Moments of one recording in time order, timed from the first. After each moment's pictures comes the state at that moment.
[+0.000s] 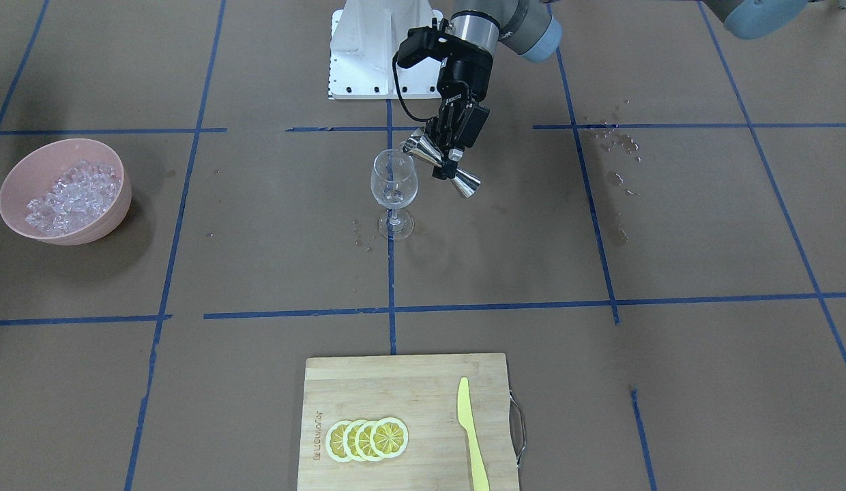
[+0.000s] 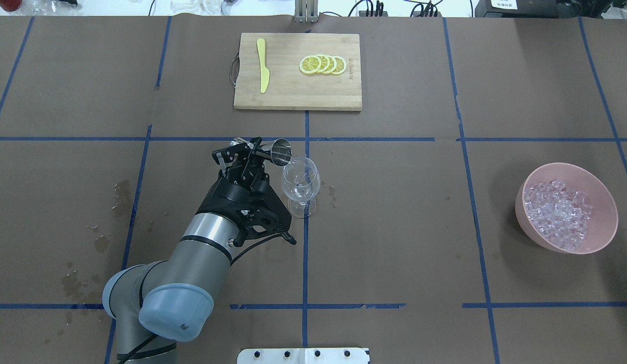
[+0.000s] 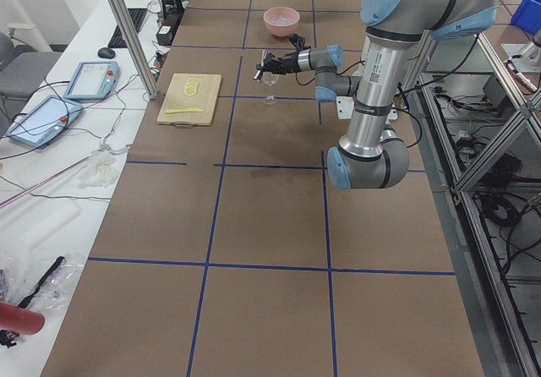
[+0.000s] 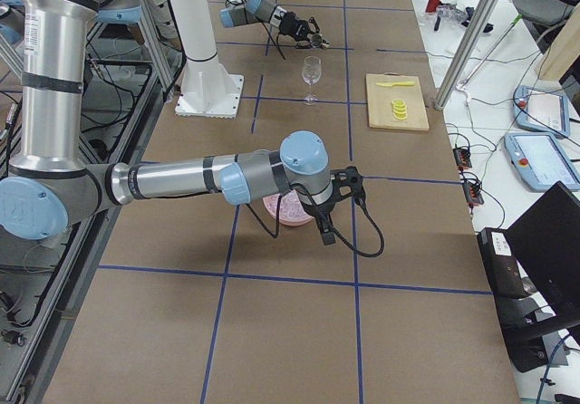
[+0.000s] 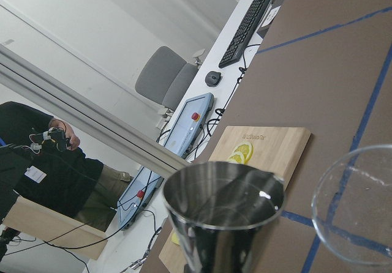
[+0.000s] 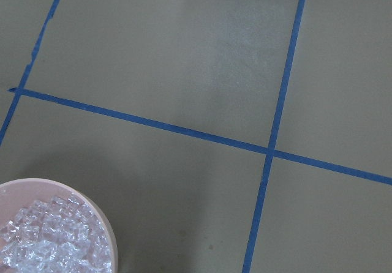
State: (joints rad) left arm -0.20 -2.04 -1.83 -2.29 -0.61 0.21; right arm 1.57 -1.72 1.87 -1.40 2.39 0.01
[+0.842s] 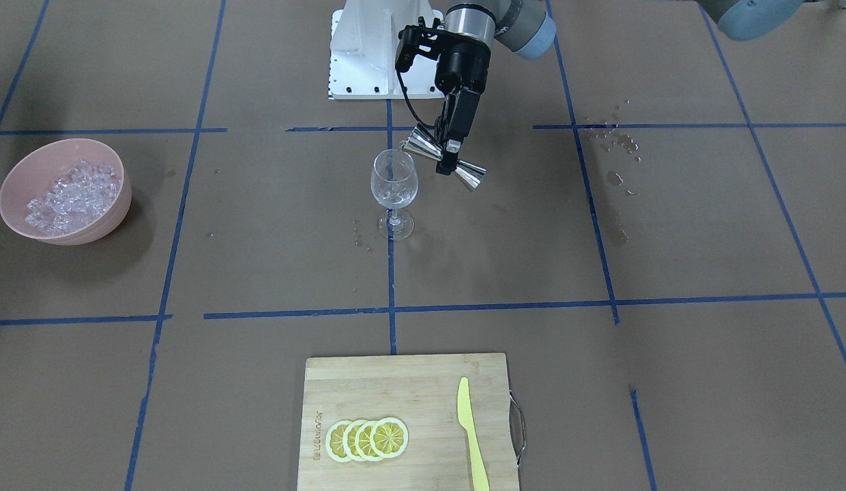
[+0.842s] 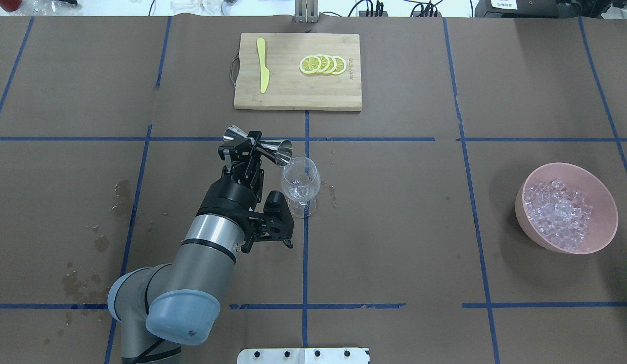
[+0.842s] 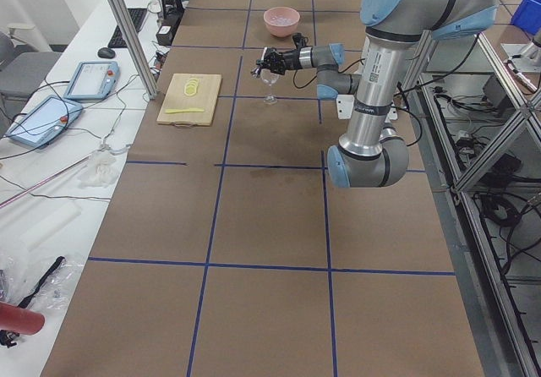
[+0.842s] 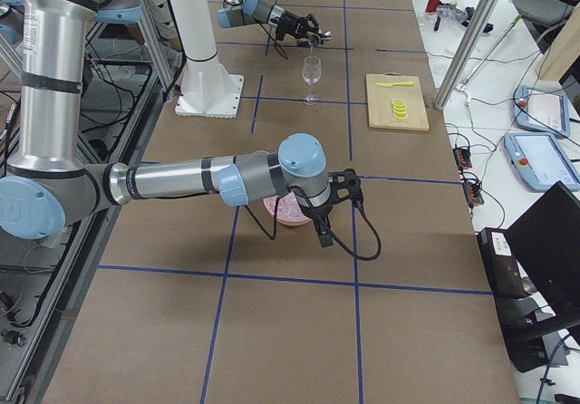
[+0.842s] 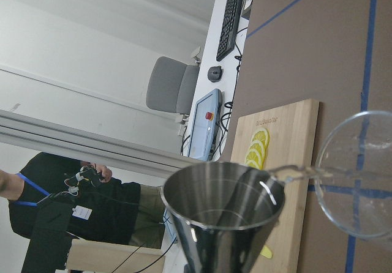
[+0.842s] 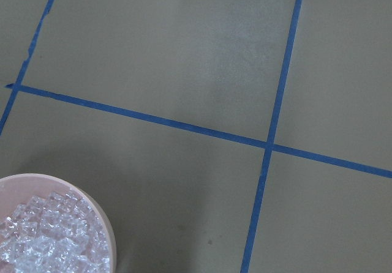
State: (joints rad) left arm -0.19 -2.06 -1.82 -2.29 -0.53 0.48; right arm 1.57 -1.73 1.87 -1.40 2.39 0.01
